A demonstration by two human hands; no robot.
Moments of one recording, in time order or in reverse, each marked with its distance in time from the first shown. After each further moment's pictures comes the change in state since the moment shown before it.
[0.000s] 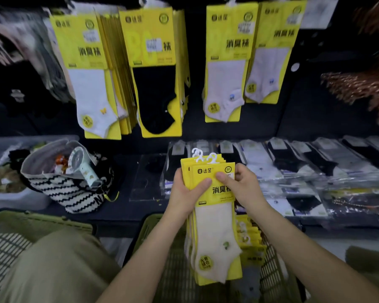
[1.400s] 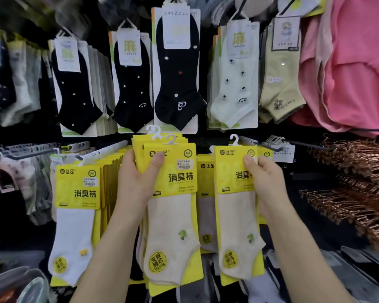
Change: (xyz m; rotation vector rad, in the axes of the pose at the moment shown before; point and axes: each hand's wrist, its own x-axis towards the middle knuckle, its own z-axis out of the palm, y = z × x) left_hand 0.140 0.264 -0.021 0.074 0.251 0.642; right_hand 0.137 -0.246 -0.025 0.162 0.255 -0.483
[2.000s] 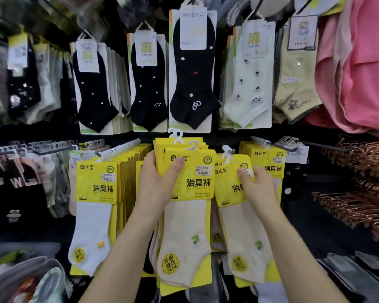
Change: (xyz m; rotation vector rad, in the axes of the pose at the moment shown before) left_hand -0.012 0.000 -0.002 0.017 -0.058 0.023; right_hand -0.006 0.026 0.020 -0.512 0.018 -0.087
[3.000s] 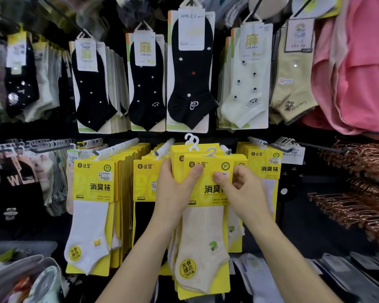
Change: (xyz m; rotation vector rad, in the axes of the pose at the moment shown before) left_hand -0.015 -0.006 0.031 -0.138 -0.034 -0.020; right_hand -0.038 -0.032 0.002 0.138 -0.146 -0.144
